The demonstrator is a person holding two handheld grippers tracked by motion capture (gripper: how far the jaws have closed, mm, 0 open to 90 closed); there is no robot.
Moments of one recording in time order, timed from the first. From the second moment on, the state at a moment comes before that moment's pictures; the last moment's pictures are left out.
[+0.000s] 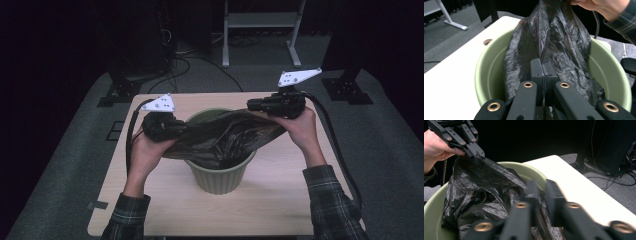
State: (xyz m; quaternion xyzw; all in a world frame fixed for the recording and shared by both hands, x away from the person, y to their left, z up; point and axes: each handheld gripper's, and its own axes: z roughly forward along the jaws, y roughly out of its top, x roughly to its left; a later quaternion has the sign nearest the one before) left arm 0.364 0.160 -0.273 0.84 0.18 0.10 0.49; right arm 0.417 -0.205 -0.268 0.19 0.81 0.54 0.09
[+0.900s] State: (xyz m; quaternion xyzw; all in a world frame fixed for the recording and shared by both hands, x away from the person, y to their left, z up) left arm 0.388 0.204 -0.270 0.81 0.24 0.13 0.52; right arm 0.422 -0.221 -0.291 0.21 0.83 0.51 0.09
